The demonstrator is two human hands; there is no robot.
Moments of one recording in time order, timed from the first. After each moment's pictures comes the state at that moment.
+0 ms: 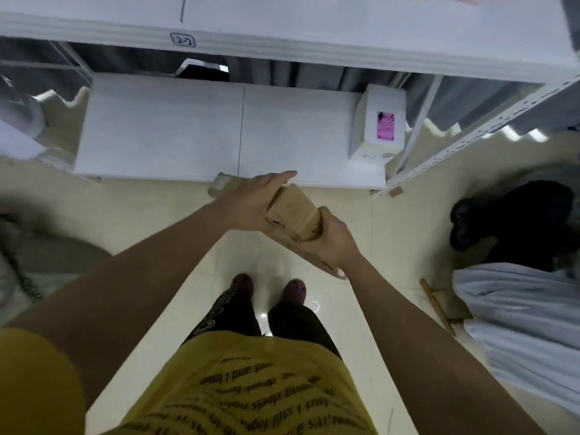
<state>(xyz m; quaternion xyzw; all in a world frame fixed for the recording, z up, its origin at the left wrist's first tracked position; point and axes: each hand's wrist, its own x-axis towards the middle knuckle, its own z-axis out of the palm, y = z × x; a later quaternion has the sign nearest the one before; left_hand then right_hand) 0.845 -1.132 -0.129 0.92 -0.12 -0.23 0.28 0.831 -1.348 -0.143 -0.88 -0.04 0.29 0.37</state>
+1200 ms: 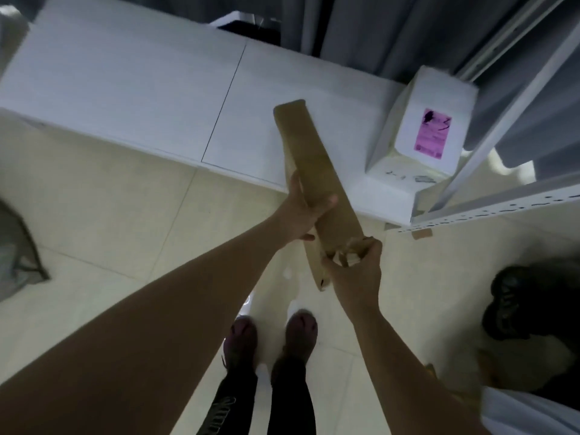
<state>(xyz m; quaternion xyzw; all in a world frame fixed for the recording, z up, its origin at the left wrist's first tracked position) 1.005 -1.320 -0.385 0.62 0.33 -0.20 0.69 0.976 -1.473 -0.416 -0.83 0.09 0.18 0.53</state>
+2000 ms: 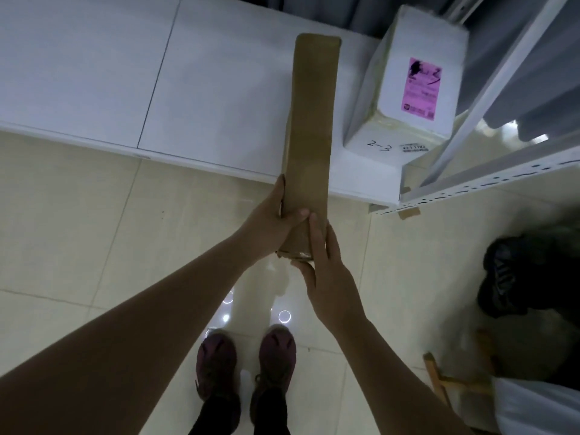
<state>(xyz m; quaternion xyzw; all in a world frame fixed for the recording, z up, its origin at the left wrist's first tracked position) 1.011 -1.340 -0.485 0.71 0.22 -0.18 0.65 0.978 -1.497 -0.524 -0.91 -0.23 0.15 0.31</state>
